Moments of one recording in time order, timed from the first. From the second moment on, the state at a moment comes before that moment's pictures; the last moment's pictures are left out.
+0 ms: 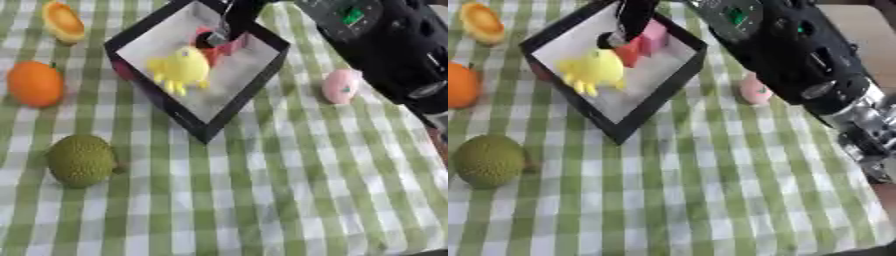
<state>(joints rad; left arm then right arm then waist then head) -0.69 0.58 -0.05 -1.59 0.21 0.07 0.52 -0.98 -0.74 0.42 -1.68 0.50 0.05 0.62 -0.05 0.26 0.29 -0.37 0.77</state>
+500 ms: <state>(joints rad) -0.68 0.58 -0.06 -1.59 0.21 0.07 0.53 -0.95 -0.76 0.39 -1.69 0.50 0.06 0.60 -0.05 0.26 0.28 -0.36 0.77</state>
